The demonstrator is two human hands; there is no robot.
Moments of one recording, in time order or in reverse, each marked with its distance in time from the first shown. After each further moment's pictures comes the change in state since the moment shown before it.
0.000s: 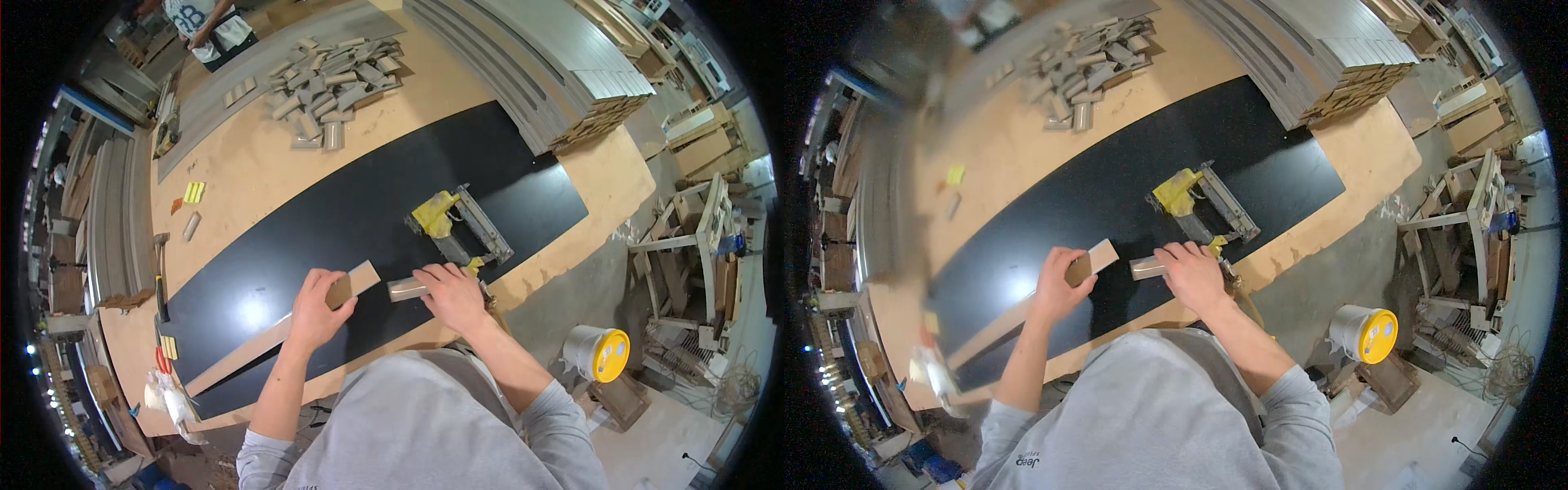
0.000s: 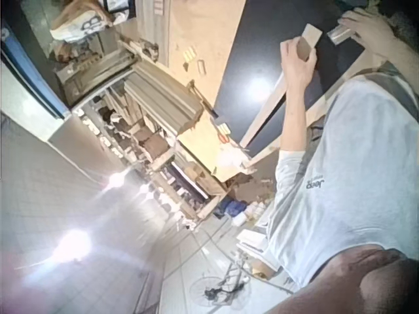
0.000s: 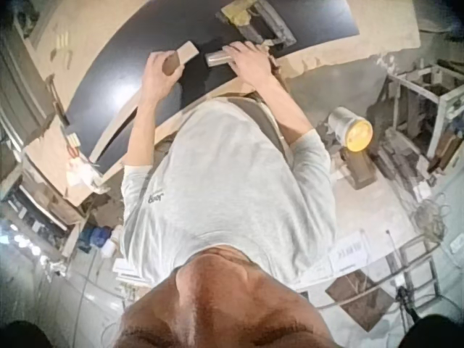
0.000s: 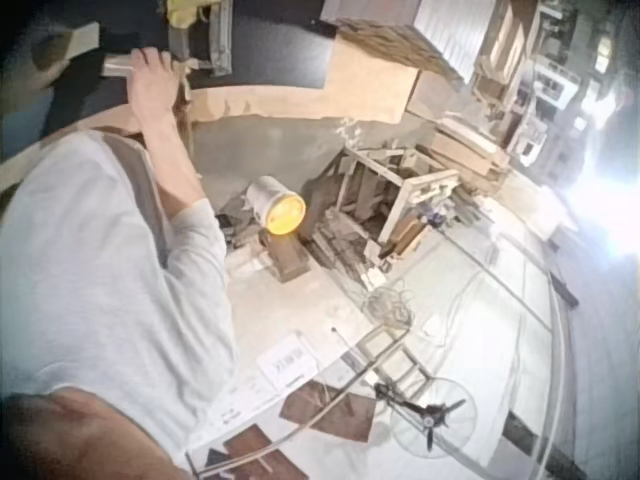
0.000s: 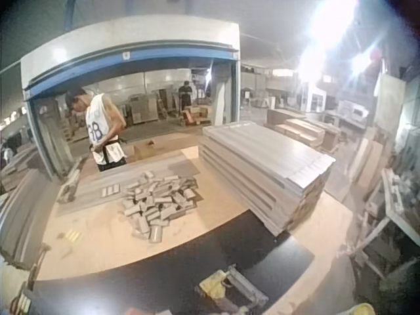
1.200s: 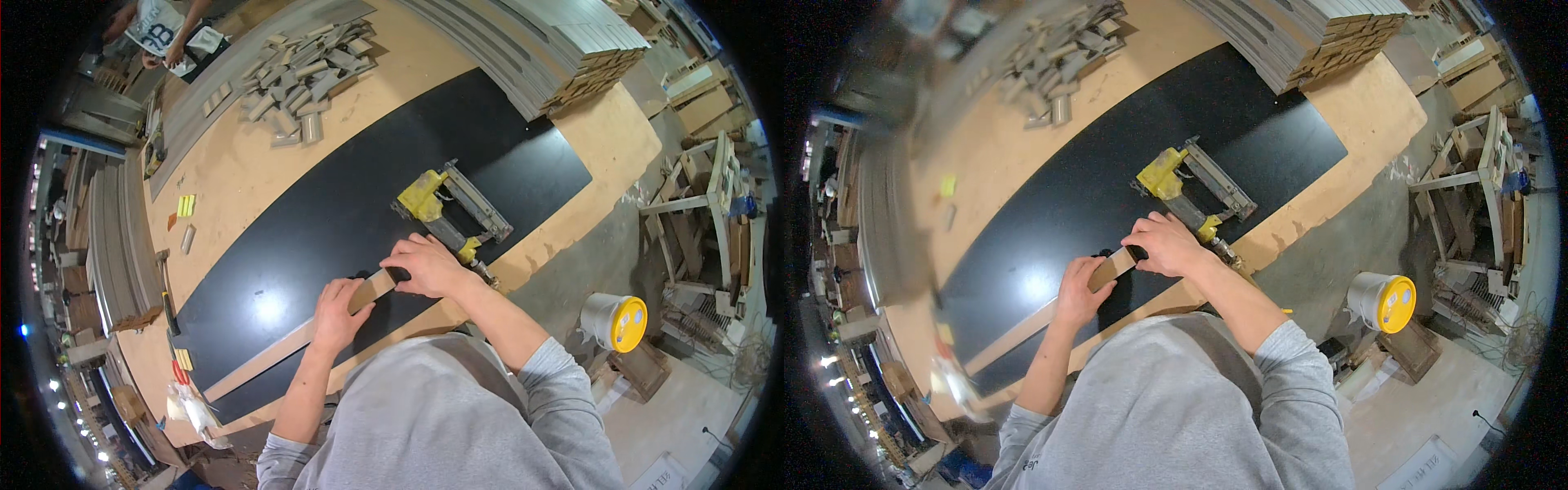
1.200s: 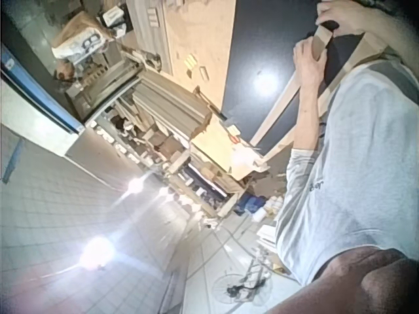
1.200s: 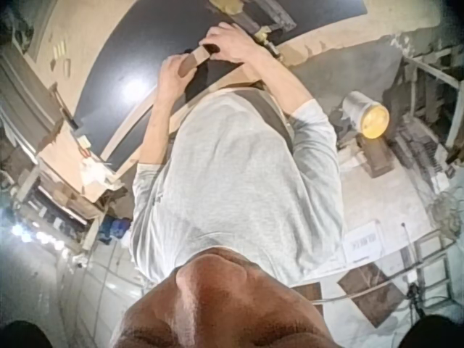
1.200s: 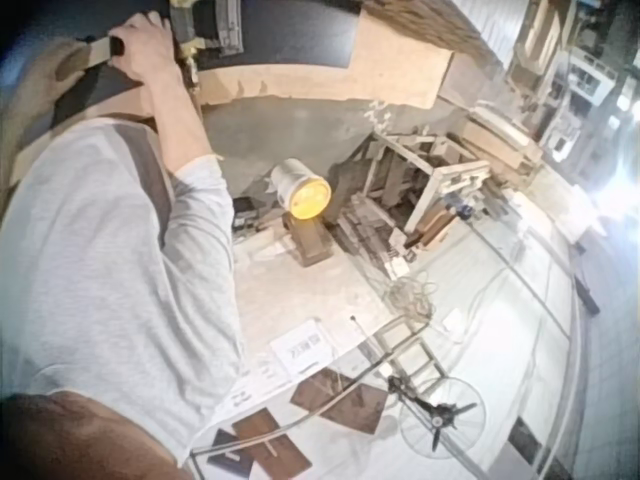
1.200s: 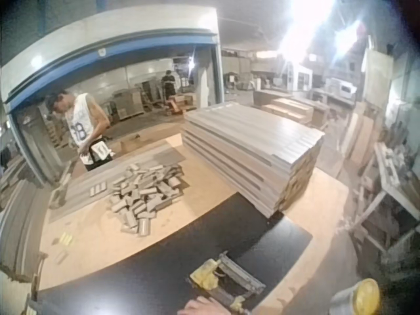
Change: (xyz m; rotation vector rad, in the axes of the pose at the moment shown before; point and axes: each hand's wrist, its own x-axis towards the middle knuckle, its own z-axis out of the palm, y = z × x) left_hand -0.012 -0.012 0.053 0.078 -0.095 0.115; right_hand 0.045 0.018 0.021 0.285 -0.208 -0.185
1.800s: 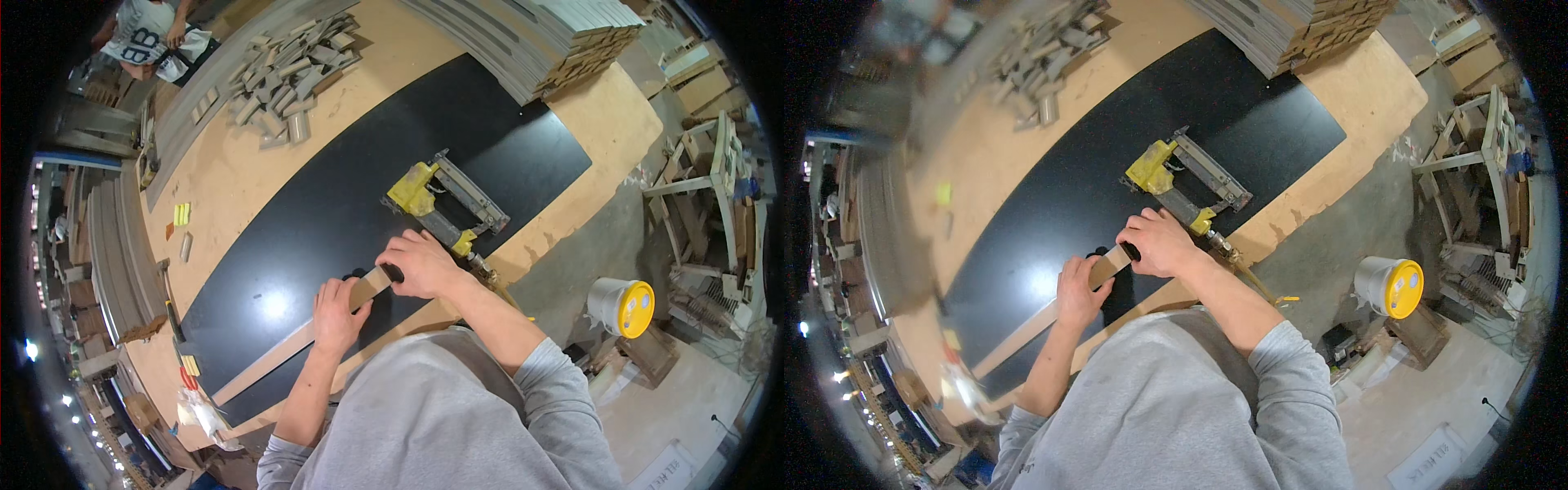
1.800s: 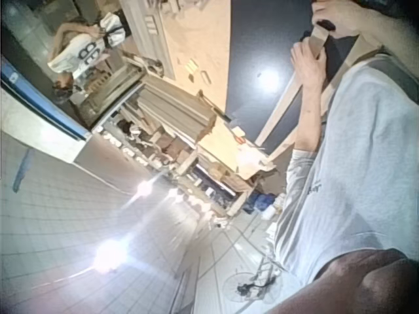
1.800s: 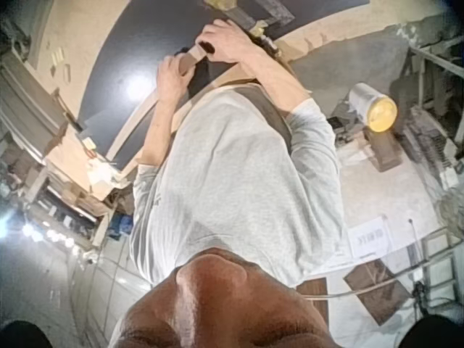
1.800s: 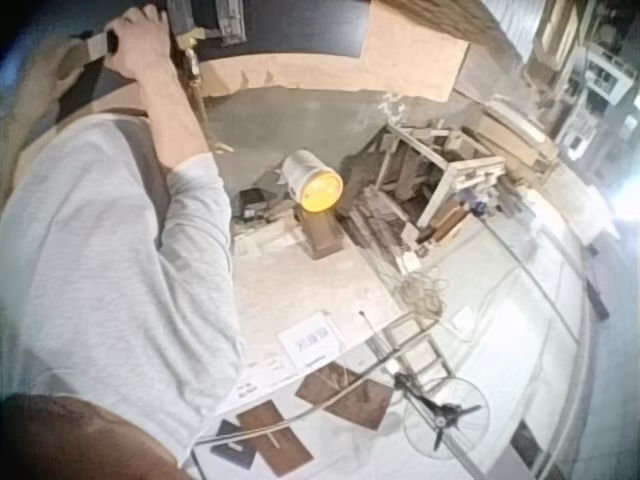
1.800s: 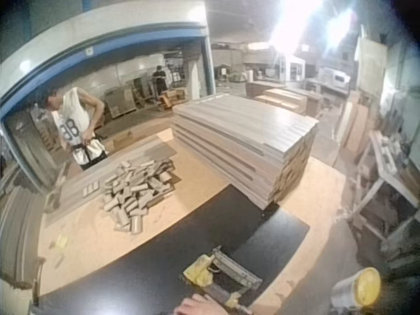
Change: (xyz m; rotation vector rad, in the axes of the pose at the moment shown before) left_hand 0.003 0.012 0.007 0.195 0.004 -0.040; right_hand -0.002 -0.004 0.009 0.003 0.120 0.046
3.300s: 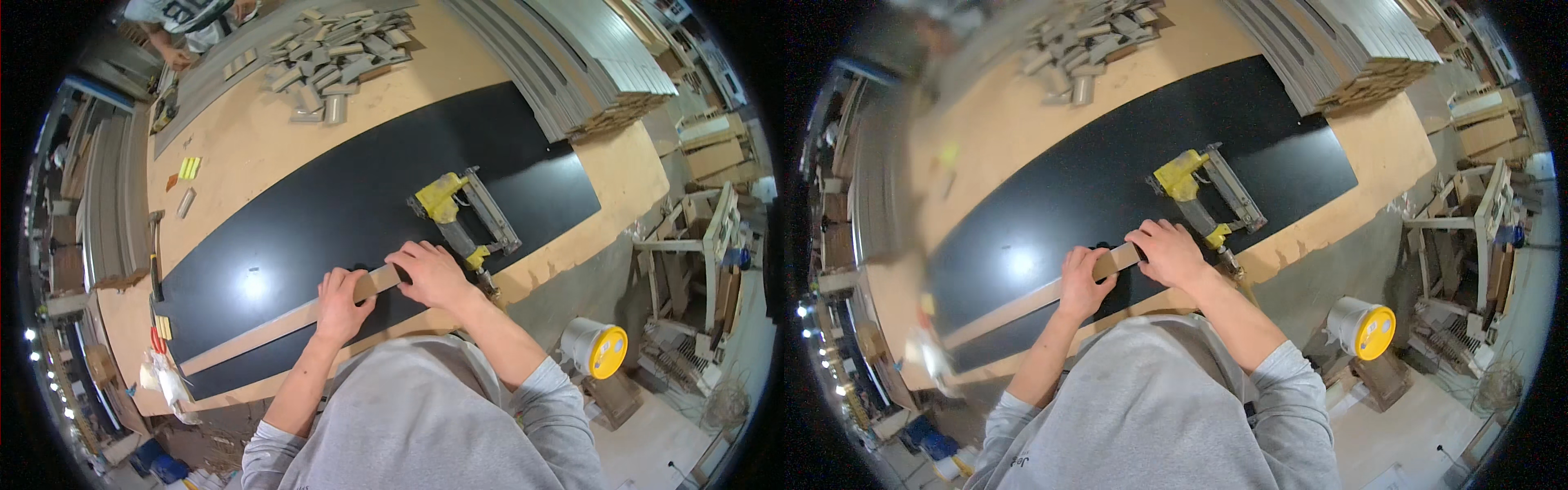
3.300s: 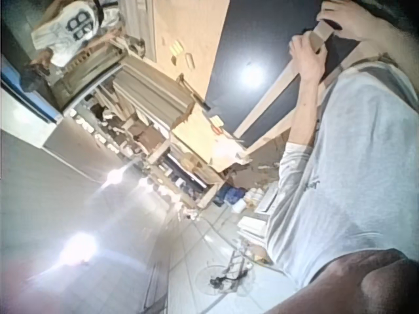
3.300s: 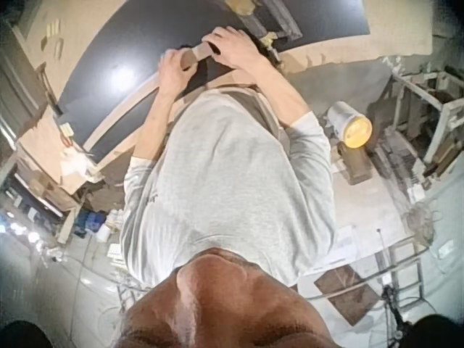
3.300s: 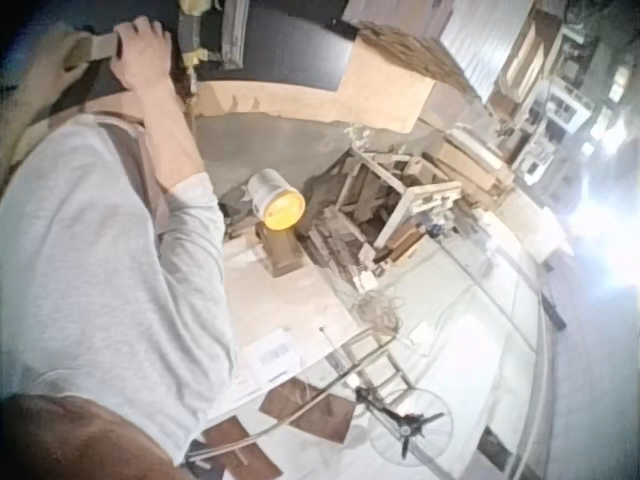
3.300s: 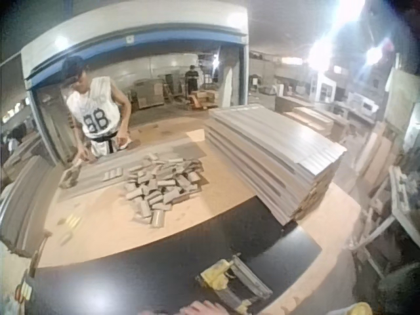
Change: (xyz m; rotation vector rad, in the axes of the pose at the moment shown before) left_hand -0.007 -0.005 0.017 -0.171 0.097 -0.092; right_hand 0.000 -0.019 -0.010 -0.076 -0.107 0.024
